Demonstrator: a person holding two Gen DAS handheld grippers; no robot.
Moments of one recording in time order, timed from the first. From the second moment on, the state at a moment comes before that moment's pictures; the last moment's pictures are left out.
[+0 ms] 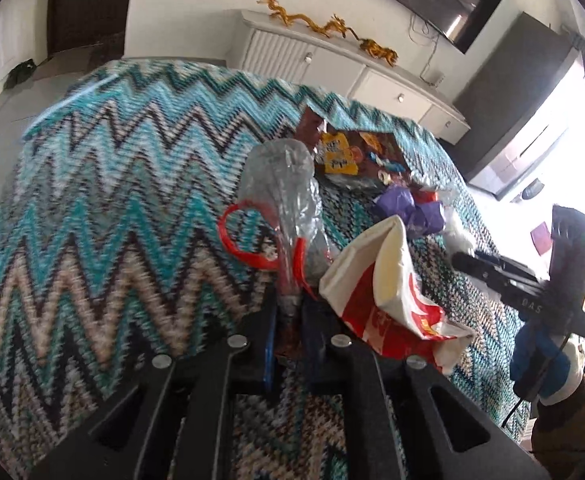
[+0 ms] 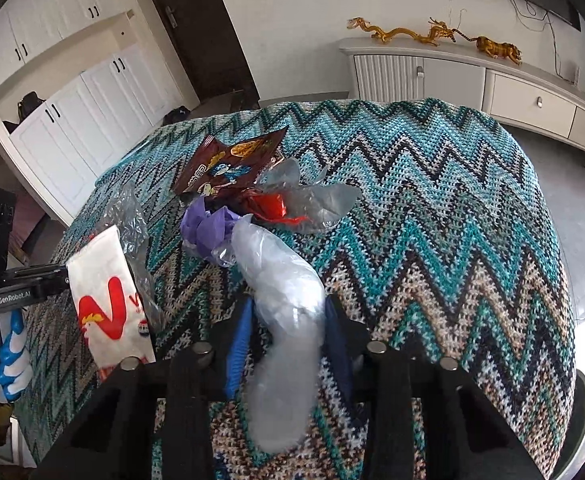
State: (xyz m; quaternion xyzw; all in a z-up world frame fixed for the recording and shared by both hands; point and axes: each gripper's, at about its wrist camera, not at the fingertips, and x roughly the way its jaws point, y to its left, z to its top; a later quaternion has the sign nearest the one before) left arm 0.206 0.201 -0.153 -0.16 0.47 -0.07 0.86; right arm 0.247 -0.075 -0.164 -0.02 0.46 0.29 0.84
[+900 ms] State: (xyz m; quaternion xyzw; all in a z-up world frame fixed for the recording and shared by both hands) left arm 0.071 0.222 -0.033 -0.16 0.36 -0.06 0.92; right arm 0.091 -0.169 -0.082 0.04 0.37 0.25 0.89
